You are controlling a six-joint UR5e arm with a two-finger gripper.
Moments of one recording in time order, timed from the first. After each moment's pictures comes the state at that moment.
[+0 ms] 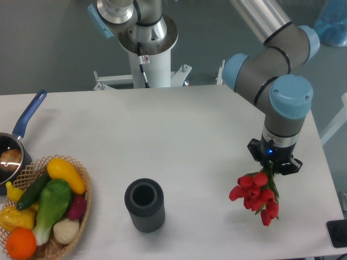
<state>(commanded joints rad) 2.66 -2.09 -1.38 -1.08 1.58 1.31</state>
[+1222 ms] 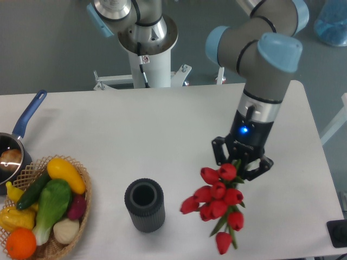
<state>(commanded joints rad) 2.63 -1.90 -1.48 -0.86 0.75 1.07</state>
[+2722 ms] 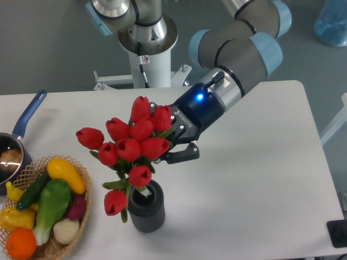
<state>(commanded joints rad) 2.58 -1.91 -1.57 -0.75 0.20 1.08</state>
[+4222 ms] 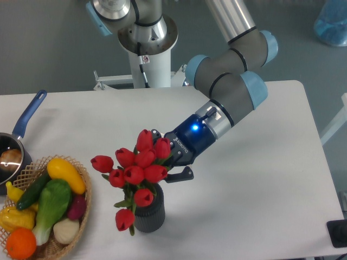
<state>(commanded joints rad) 2.61 -1.98 -1.71 -0.75 0.21 1.27</state>
